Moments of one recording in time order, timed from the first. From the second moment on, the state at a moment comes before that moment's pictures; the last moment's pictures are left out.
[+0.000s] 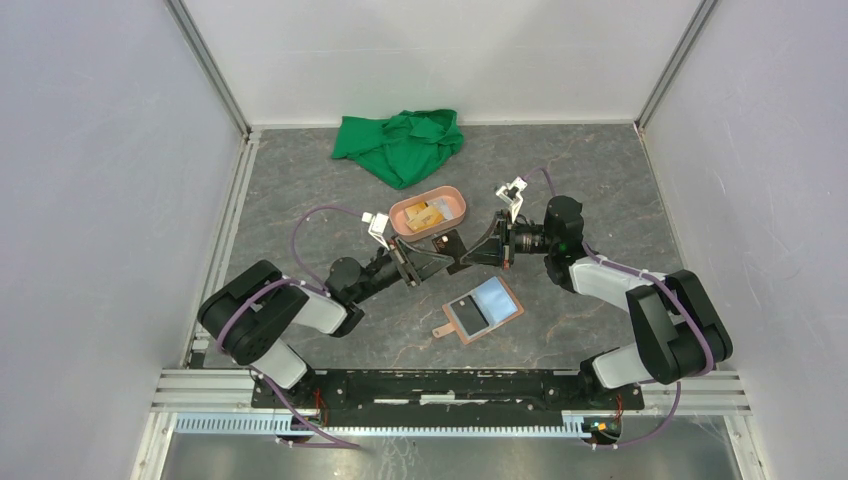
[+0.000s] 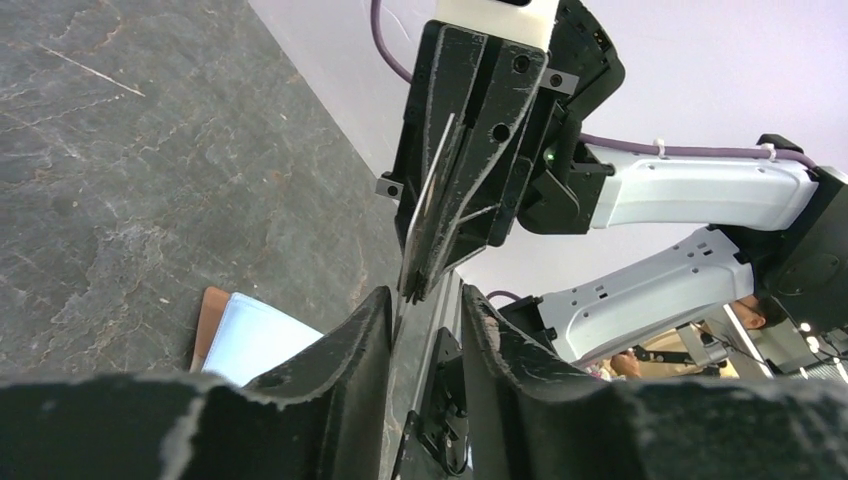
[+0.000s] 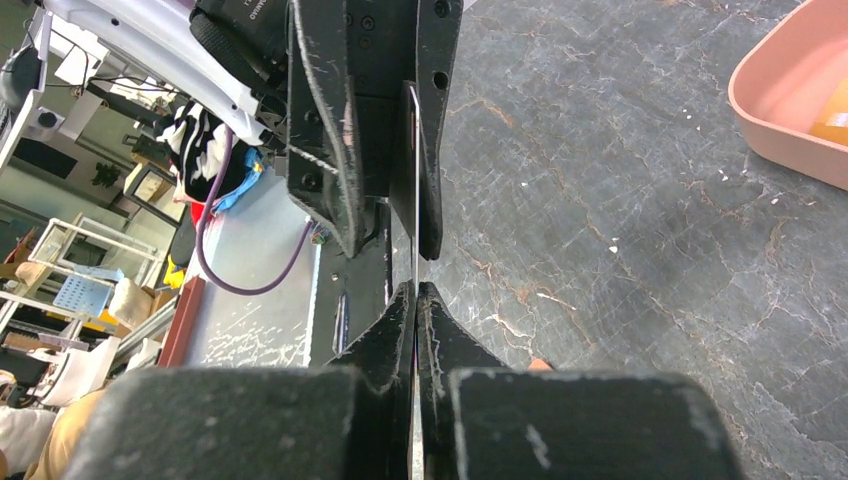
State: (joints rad) left arm -0.70 1.57 0.31 1.50 0.38 -1.02; right arm 0.35 1.44 0.58 0.75 -1.18 0.56
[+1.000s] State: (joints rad) left arm -0.70 1.58 0.22 1.50 0.36 -1.03; right arm 0.28 1.34 0.86 -0.08 -1.07 -0.27
